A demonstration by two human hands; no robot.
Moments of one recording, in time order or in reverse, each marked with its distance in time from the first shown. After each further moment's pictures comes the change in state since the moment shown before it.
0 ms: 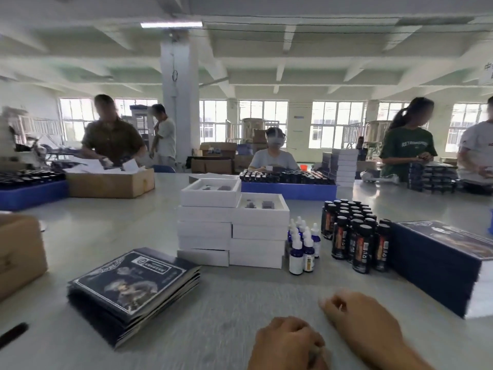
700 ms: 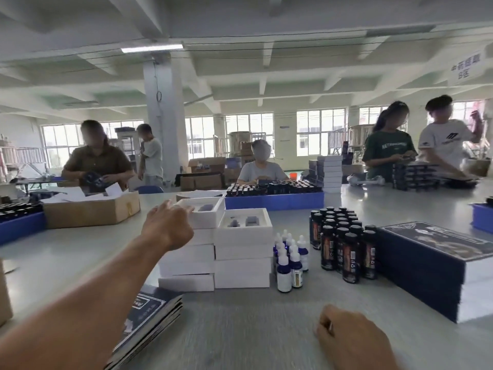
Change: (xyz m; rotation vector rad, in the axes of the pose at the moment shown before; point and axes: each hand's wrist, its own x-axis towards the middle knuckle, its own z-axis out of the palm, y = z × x) left_hand 0.126 -0.124 -0.206 0.654 0.381 -0.296; right_hand 0.004 -0.013 0.011 -0.038 0.139 -0.008
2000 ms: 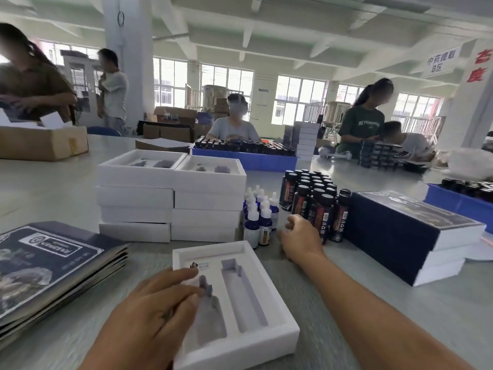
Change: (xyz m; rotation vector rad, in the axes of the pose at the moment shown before) left_hand -0.198 0.075 0.059 -0.816 -0.063 0.108; right_hand 0.122 0.014 0.024 0.350 0.116 0.123
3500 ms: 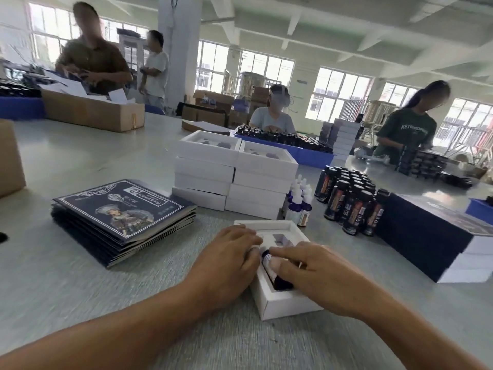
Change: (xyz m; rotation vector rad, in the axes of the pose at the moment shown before) left_hand -0.001 -0.007 0.004 0.095 -0.054 0.064; right_hand -0.162 -0.070 -0.044 -0.287 -0.529 -0.492
